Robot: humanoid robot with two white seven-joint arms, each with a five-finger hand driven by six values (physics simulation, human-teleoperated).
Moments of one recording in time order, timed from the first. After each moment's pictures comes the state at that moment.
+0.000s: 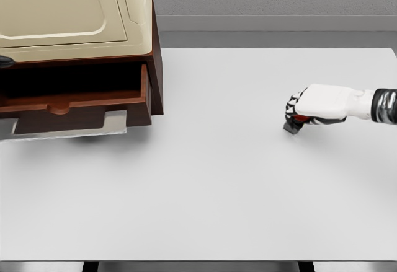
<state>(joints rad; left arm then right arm) -0.66 1.68 -0.84 -1.72 0.90 -0.61 -0.61 -0.62 -0.87 0.61 -1.52 0.46 -0.61 0.61</state>
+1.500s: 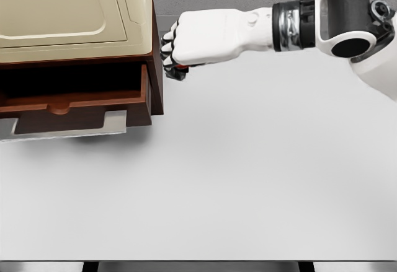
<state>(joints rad) -0.66 1.68 -1.05 -1.42 0.83 -0.61 -0.61 -1.19 -0.54 0.90 -1.61 0.35 -0.61 0.61</state>
